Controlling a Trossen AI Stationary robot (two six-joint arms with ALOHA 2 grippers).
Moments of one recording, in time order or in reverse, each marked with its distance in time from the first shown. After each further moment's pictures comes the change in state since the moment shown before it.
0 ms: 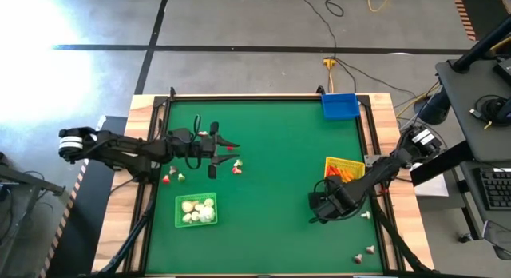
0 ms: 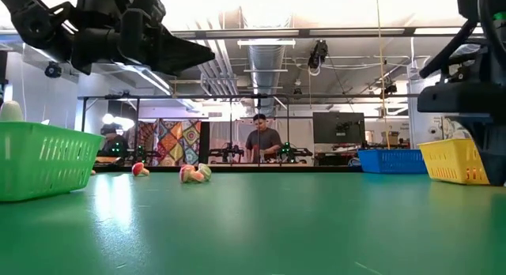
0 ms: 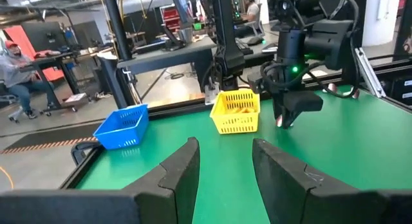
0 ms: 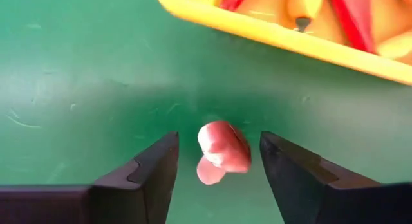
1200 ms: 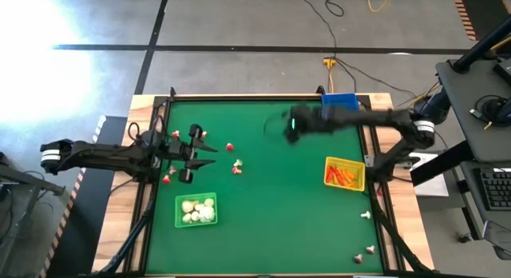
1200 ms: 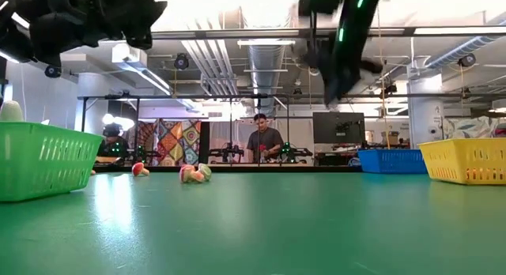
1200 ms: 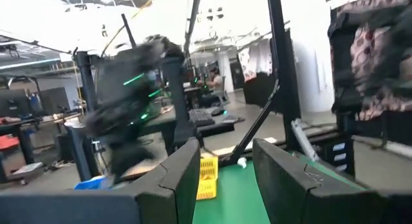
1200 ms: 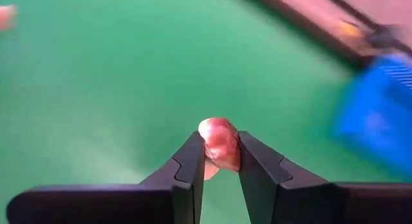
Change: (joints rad) left arm -0.001 -0.406 -0.162 0.035 0.184 -0.099; right arm -0.821 -0.034 0.428 -0.046 0.308 -1.429
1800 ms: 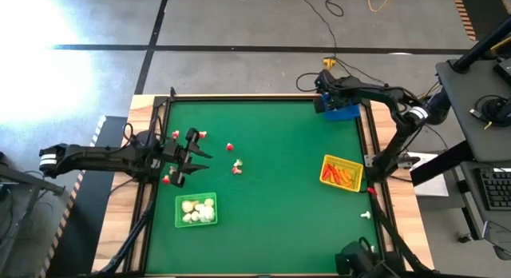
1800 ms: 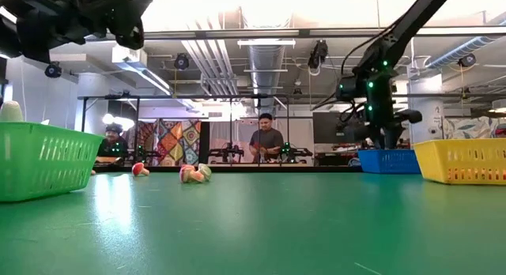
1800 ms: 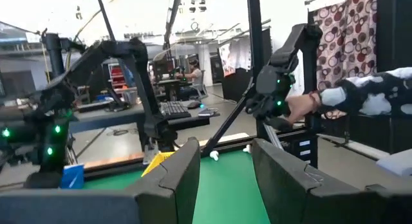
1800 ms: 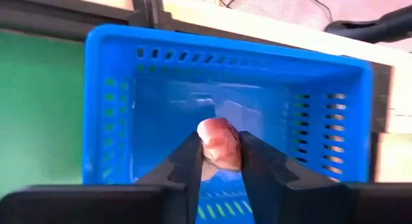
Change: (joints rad) left arm -0.018 -0.160 0.000 -0.203 0.061 -0.066; right arm -0.700 0.141 -0.189 0.194 -0.035 -0.213
